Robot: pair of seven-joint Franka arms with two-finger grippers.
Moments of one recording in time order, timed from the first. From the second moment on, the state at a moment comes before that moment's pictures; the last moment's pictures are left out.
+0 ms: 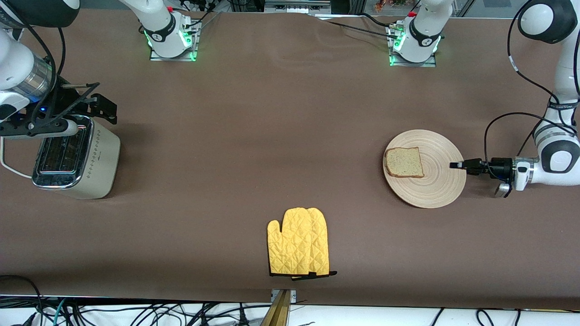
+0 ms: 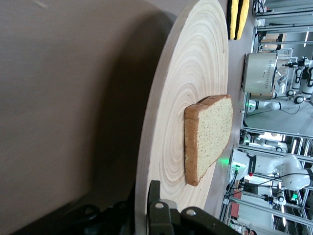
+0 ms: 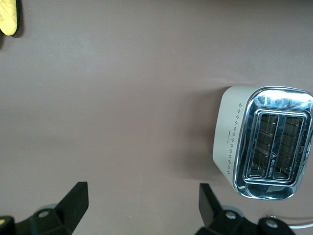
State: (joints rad) left arm 0.64 0.95 -0.20 -1.50 -0.61 1.59 0.89; right arm 0.20 0.10 -0.06 -1.53 -0.02 1.59 0.05
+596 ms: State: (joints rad) left arm 0.44 0.94 -0.28 -1.63 -0.75 1.72 0.81; right arm 0.20 0.10 -0.06 -1.53 -0.02 1.59 0.04
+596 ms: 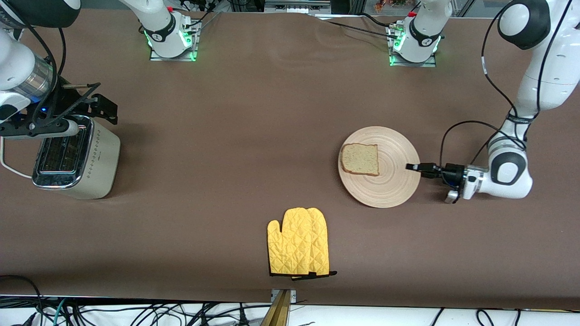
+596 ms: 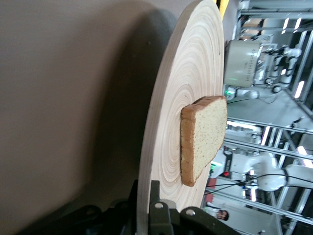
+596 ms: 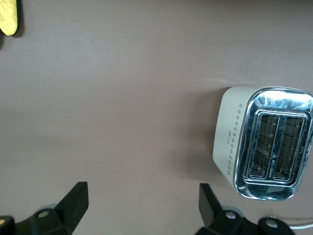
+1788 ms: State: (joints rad) left arm 0.23 0.85 -0.61 -1.89 -0.95 2.32 0.63; right arm 0.22 0.13 -0.05 -1.53 -0.02 1.55 0.01
